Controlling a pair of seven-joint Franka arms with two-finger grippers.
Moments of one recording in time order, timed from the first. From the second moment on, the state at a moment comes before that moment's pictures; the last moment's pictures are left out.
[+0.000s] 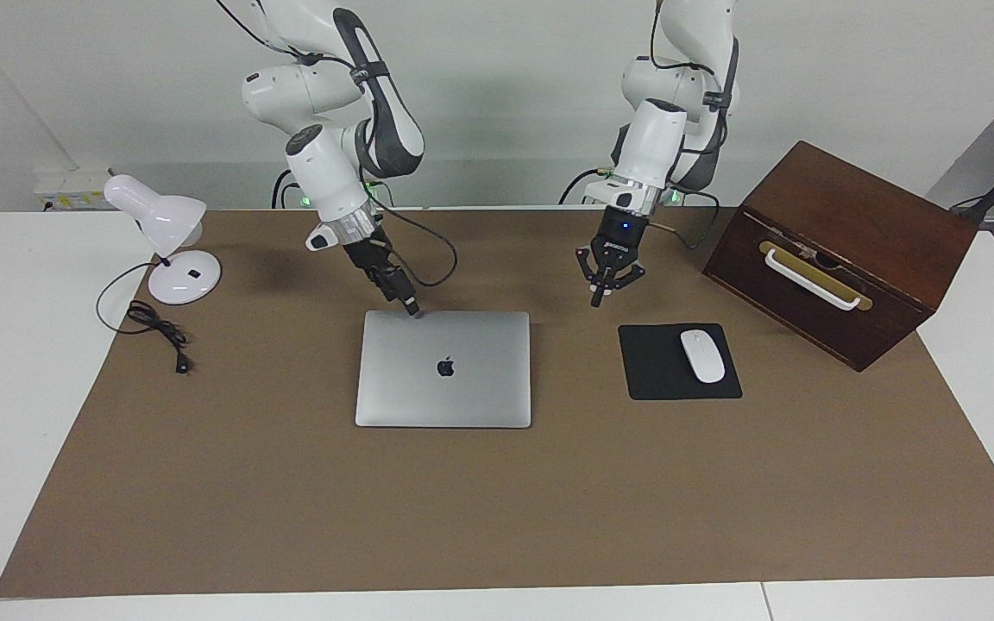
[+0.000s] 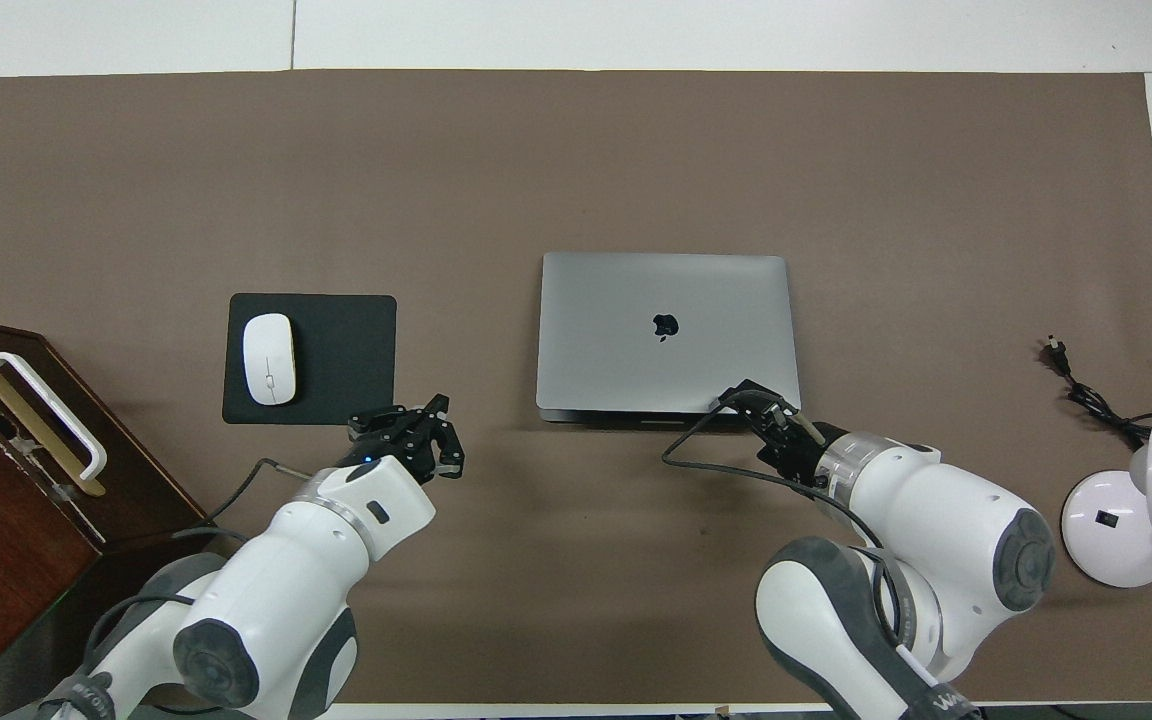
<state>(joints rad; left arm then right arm) -0.64 -0.08 0.00 -2.71 -0.17 3.33 -0.02 0.39 -0.12 0.05 -2.62 0.83 2.89 0.55</state>
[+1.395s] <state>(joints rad) -0.76 0.18 0.00 -2.57 -0.17 3.48 0.05 0.36 -0.04 0.05 -2.51 0.83 2.89 0.54</state>
